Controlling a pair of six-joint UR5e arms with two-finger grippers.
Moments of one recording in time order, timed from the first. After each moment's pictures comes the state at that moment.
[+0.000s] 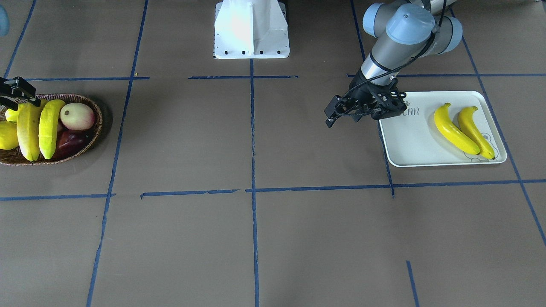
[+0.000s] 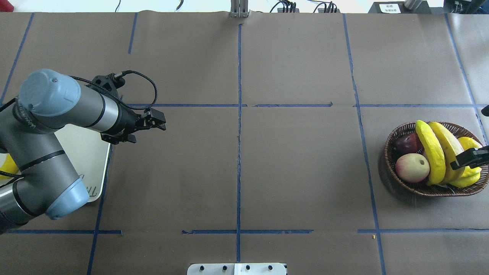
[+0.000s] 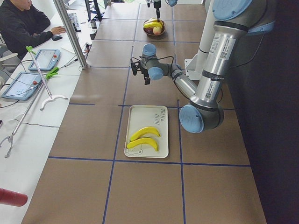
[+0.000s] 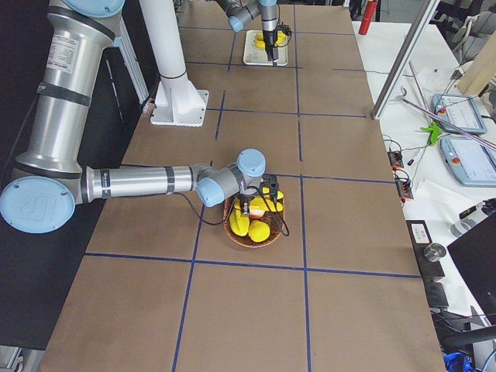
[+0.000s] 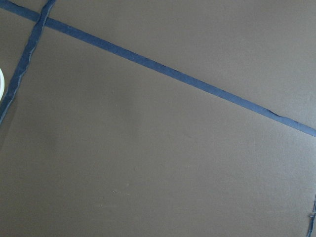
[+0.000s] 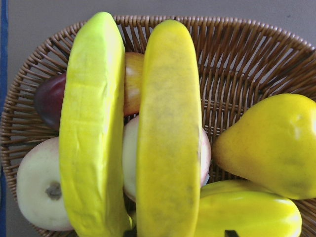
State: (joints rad) left arm -0.68 -1.88 -1.85 -1.95 -1.99 -1.52; right arm 1.08 -1.83 1.84 -1.13 2.39 0.57
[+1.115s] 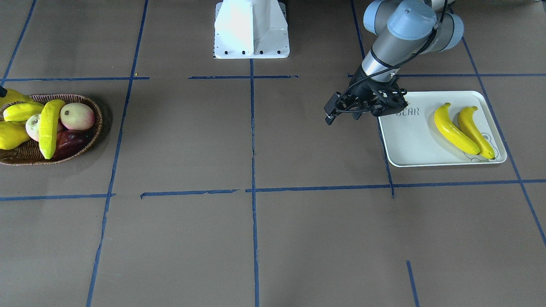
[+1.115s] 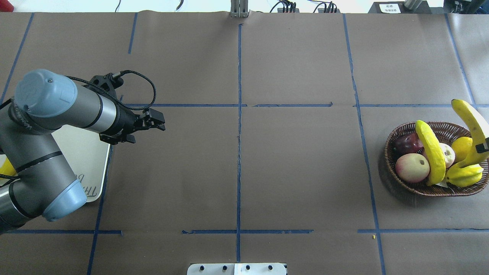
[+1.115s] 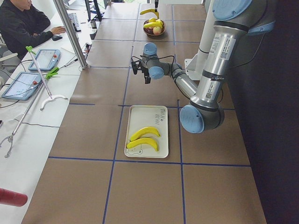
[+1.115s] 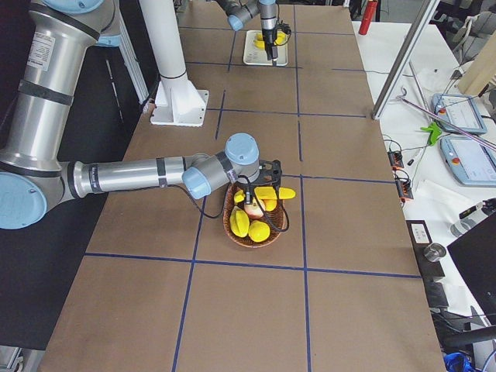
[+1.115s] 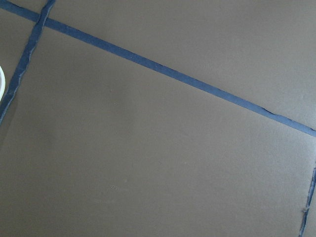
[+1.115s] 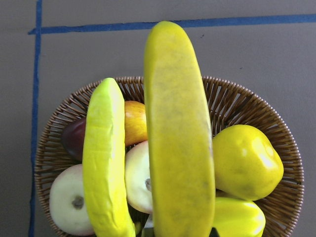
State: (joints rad) left arm -0.68 -1.88 -1.87 -1.95 -1.99 -1.52; right arm 1.29 -1.87 1.98 -1.13 2.50 0.57
